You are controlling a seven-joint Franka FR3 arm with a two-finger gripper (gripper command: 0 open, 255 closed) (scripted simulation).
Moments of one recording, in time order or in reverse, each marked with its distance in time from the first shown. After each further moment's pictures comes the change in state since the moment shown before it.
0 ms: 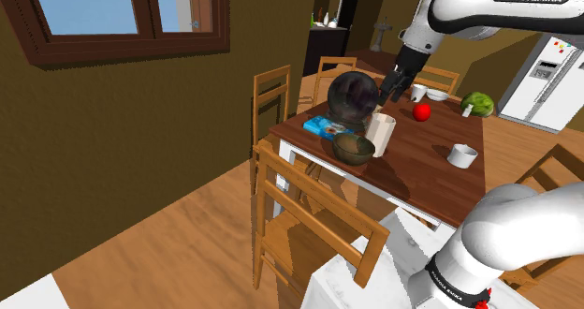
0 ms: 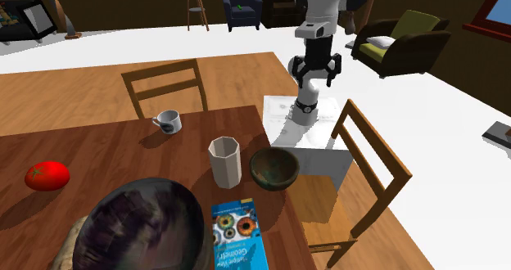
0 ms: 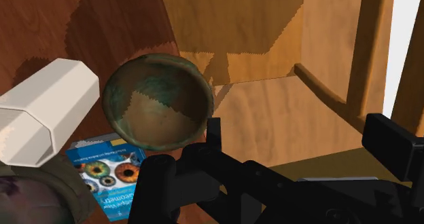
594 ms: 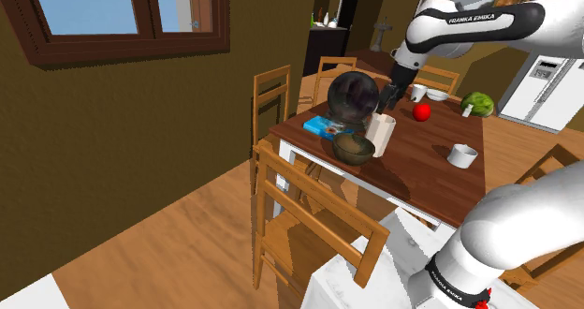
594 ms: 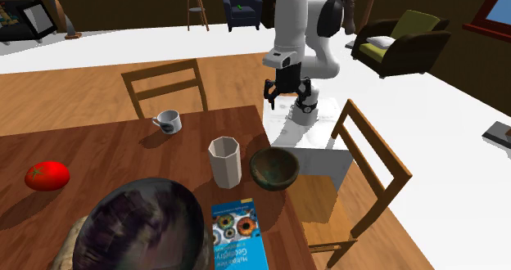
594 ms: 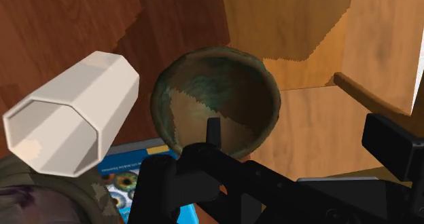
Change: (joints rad) arm -0.021 0.230 -0.150 0.049 -0.043 0.134 -0.194
